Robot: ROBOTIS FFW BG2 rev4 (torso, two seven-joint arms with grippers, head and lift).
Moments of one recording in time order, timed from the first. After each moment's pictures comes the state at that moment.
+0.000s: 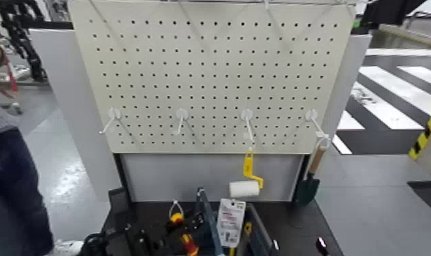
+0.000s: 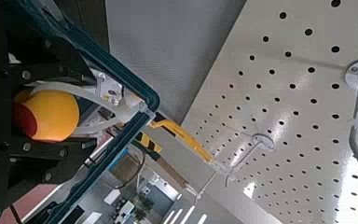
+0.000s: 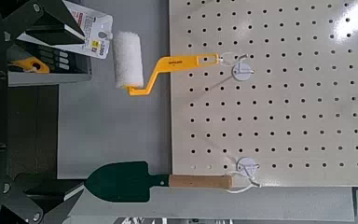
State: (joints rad) left arm 0.00 0.25 -0.14 -1.62 0.70 0.49 -0.69; right arm 0.45 -0.11 0.19 -1.77 -0.04 -0.26 -0.14
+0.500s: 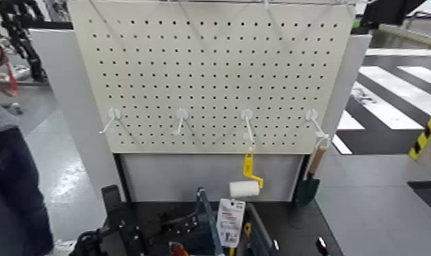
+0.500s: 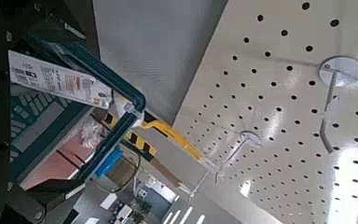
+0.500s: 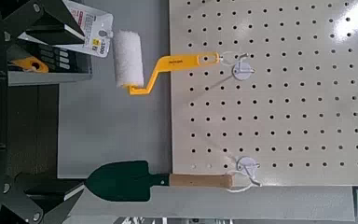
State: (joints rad) left arm 0.01 0.25 -0.12 -1.64 0.67 0.46 -0.70; right arm 0.45 -0.11 0.19 -1.77 -0.04 -0.27 -0.14
